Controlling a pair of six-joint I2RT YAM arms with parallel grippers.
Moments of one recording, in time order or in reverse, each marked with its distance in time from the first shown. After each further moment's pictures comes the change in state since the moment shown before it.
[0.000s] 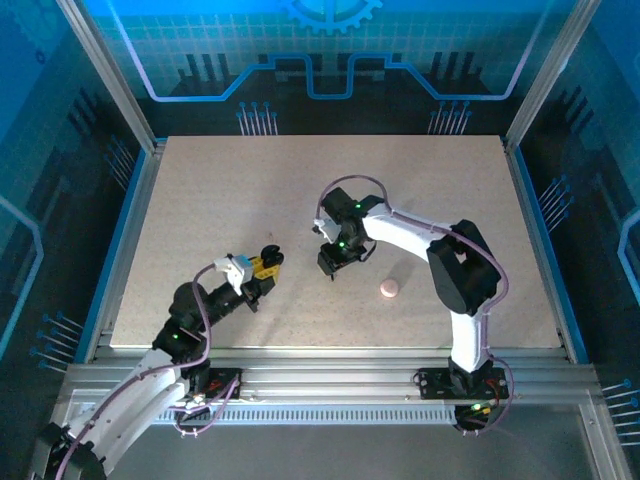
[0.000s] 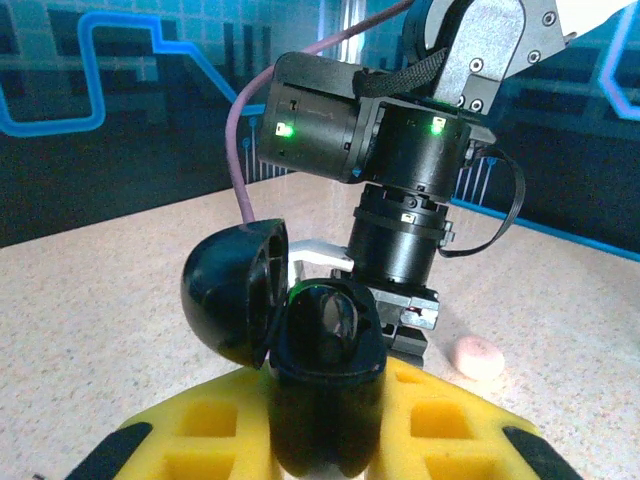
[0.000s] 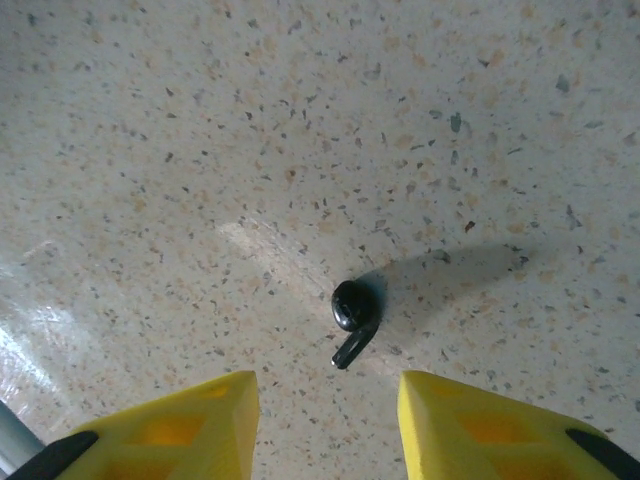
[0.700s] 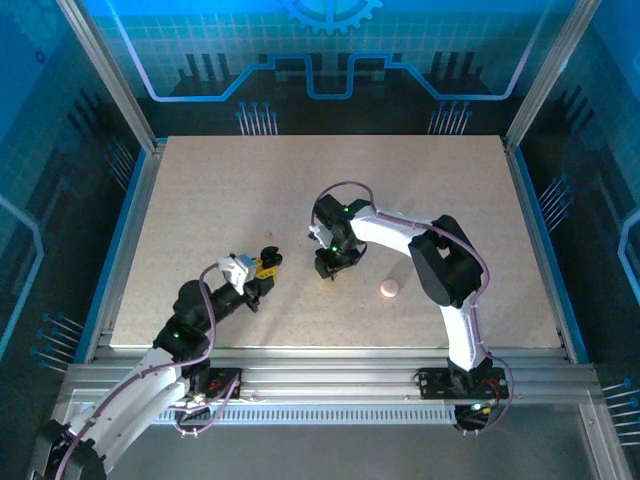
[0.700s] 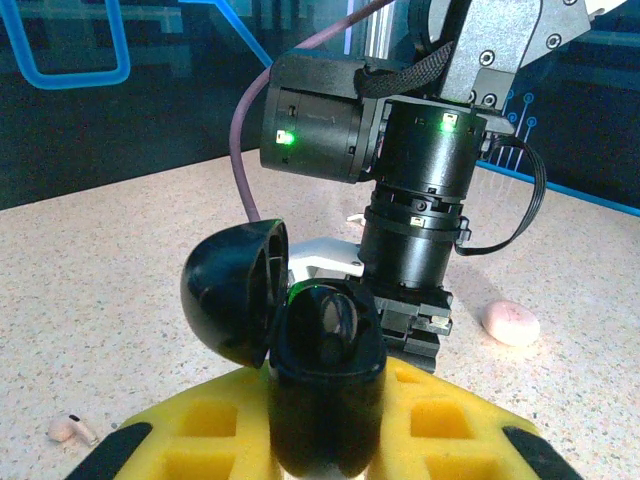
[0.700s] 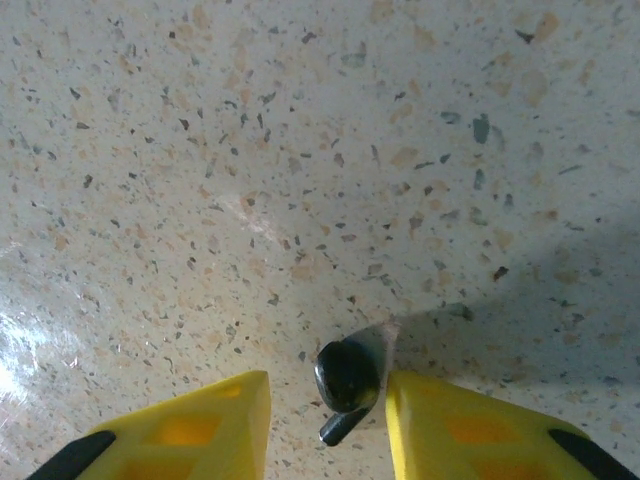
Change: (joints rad) left arm 0.000 0.021 0.000 -0.058 -0.048 0.027; right arm 0.024 0.105 0.046 -0.006 0.034 0.040
